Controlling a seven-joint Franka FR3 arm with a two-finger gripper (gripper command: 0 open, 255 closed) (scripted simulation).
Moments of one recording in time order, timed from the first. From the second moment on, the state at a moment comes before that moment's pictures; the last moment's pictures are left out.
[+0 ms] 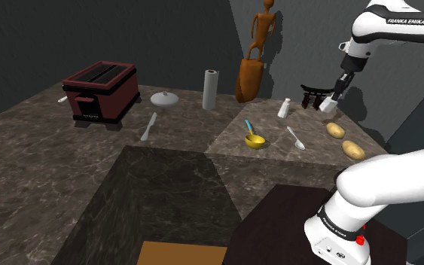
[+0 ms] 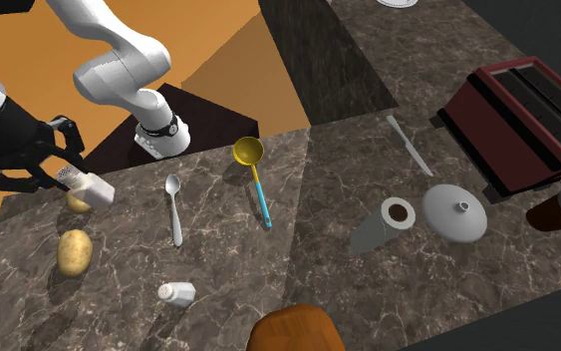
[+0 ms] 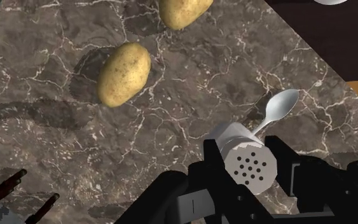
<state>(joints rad) -0.36 -0.62 -0.41 -2.23 -0.26 1.65 -0.65</state>
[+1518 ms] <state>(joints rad) -0.38 -0.61 -0.47 -2.53 -0.32 1.96 -0.63</state>
